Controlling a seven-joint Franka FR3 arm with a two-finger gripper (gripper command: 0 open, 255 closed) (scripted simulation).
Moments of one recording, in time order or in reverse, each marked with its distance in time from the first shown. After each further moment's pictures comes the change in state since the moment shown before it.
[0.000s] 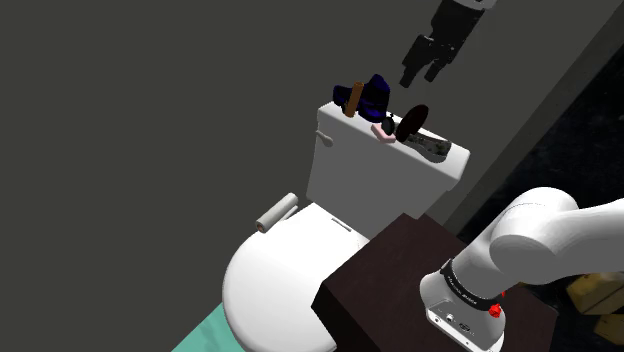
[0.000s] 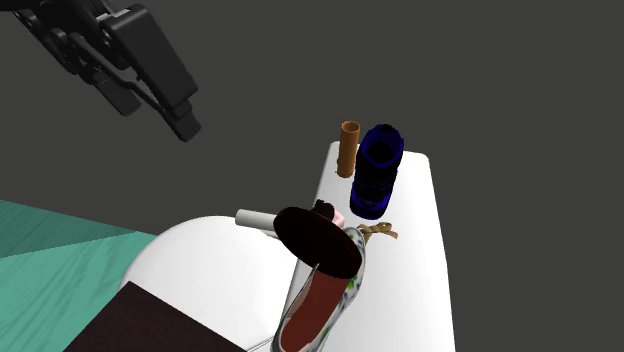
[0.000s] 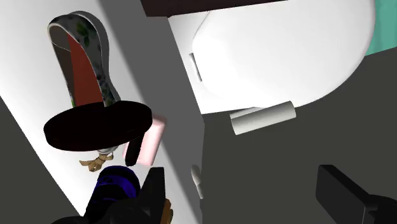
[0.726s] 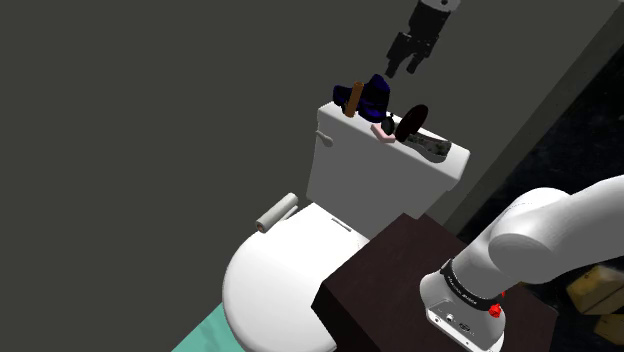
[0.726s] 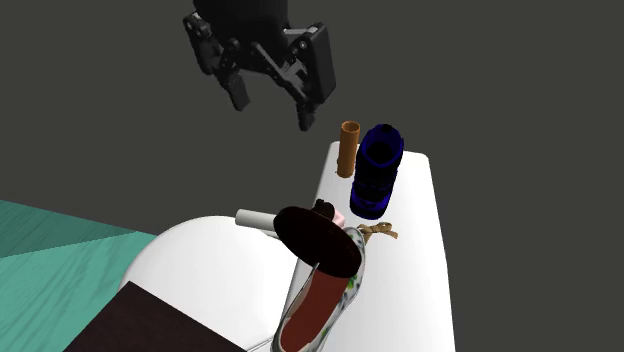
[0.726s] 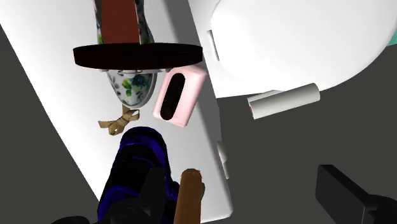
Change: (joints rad) arm -0.021 0.293 -0.139 0.165 -0.021 0.111 -0.166
